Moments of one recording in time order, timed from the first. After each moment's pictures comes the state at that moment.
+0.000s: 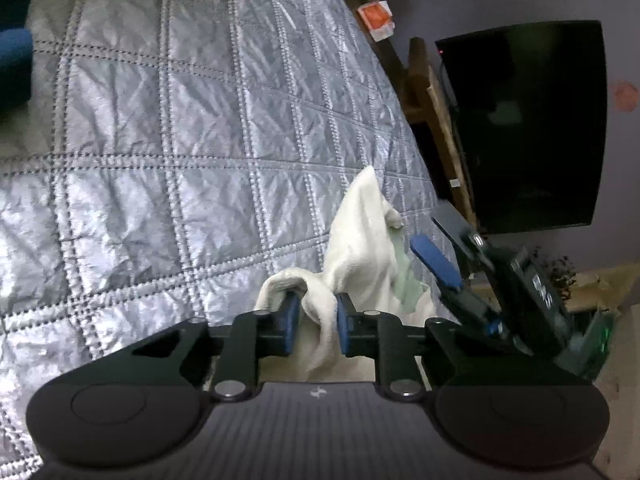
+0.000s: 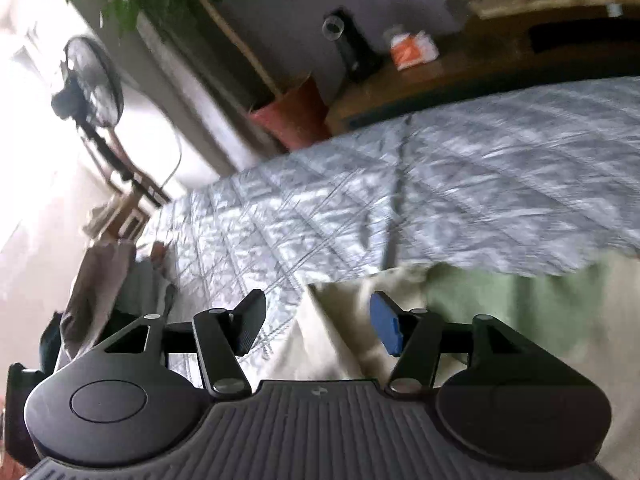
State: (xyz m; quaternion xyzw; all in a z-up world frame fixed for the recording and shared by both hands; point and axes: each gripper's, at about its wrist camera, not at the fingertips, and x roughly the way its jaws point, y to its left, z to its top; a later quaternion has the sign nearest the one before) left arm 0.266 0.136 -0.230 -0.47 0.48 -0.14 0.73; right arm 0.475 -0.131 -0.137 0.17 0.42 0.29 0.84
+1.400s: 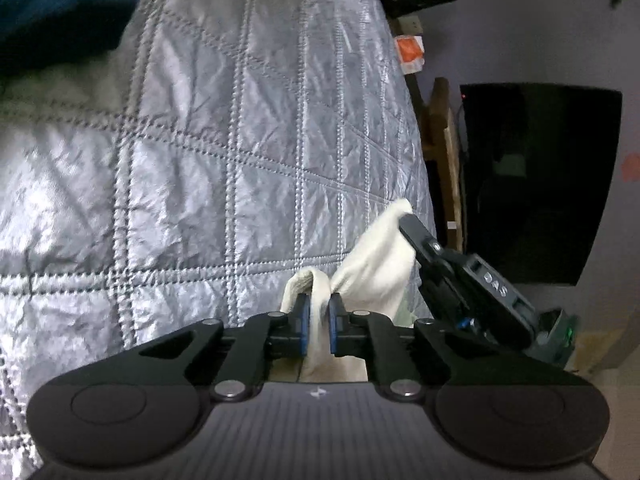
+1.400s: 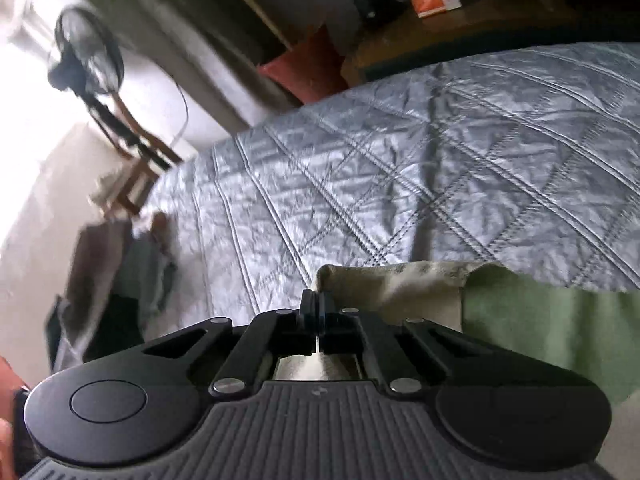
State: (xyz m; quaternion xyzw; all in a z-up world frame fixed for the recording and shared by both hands) left arm 0.241 0.149 -0.248 -0.55 0.45 -0.10 0.69; right arm 0.503 -0.116 -0.153 0.17 0.48 0.31 0.80
